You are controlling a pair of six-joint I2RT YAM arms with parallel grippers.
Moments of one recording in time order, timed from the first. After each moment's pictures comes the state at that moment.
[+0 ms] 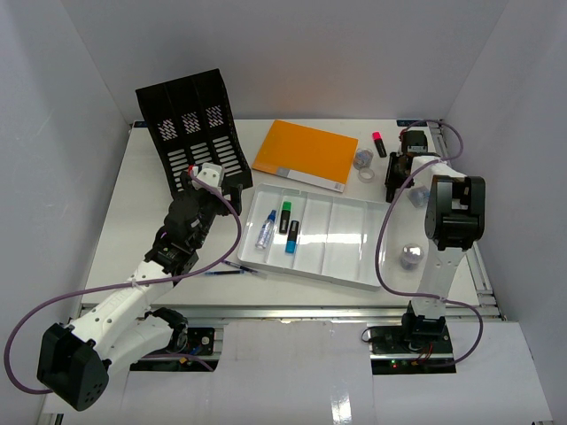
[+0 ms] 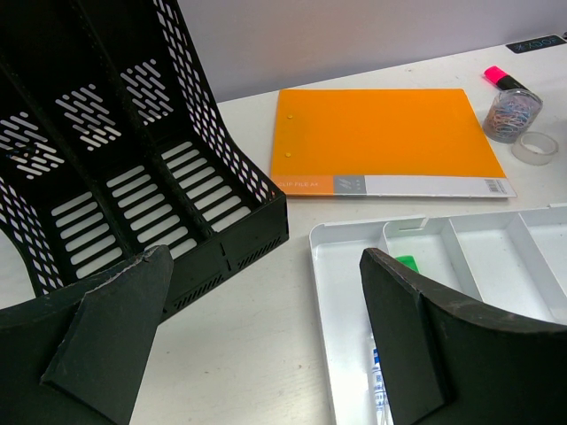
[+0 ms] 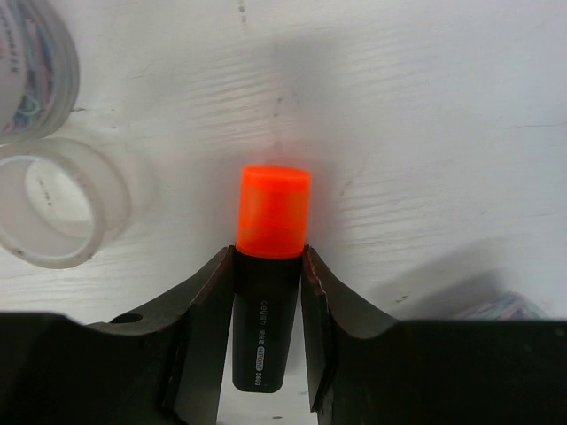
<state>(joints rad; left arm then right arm) -0.53 0.93 0.62 0.29 -0.25 0.06 -0.02 2.08 1.47 -0.37 0.01 0.11</state>
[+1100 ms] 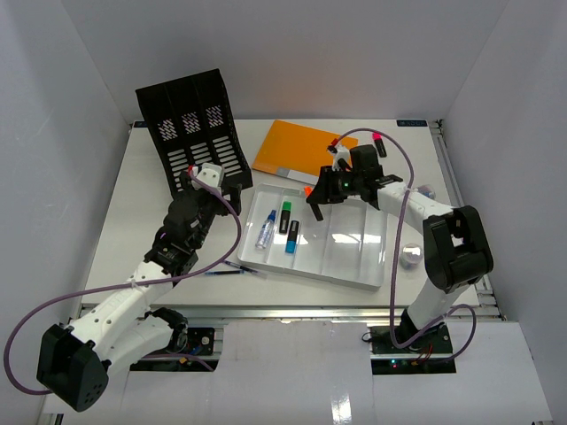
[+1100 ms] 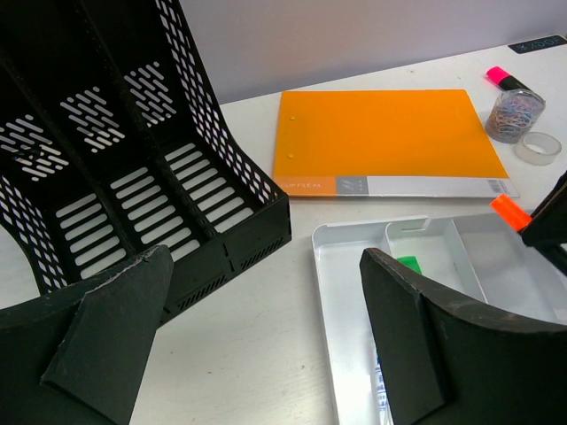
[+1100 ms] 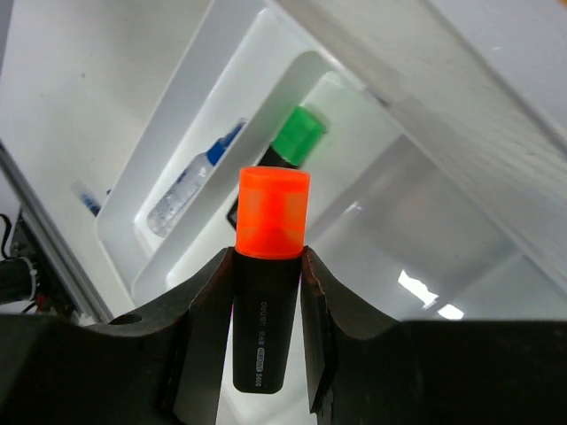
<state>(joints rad) -0.53 0.92 0.62 0.29 -0.26 0.07 0.39 1.70 1.12 -0.10 -0.61 0.28</state>
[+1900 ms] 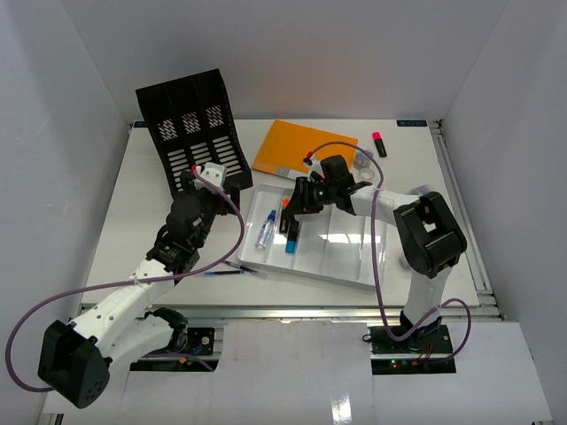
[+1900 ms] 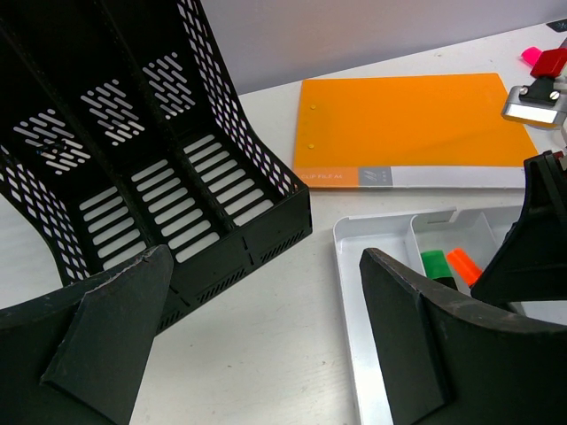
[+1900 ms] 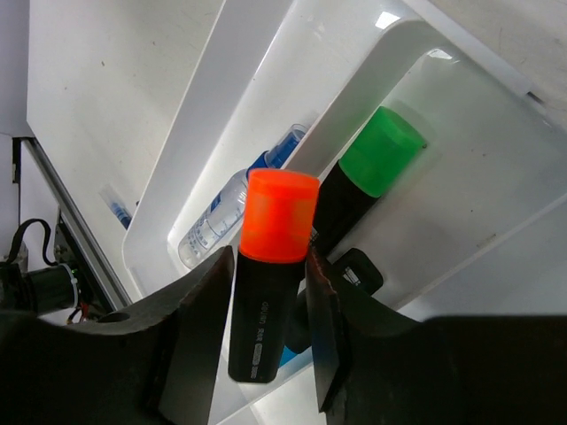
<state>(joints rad) -0.53 0.94 0.62 0.28 -0.30 0.12 0.54 1.87 1.15 0.01 -0.58 0.46</state>
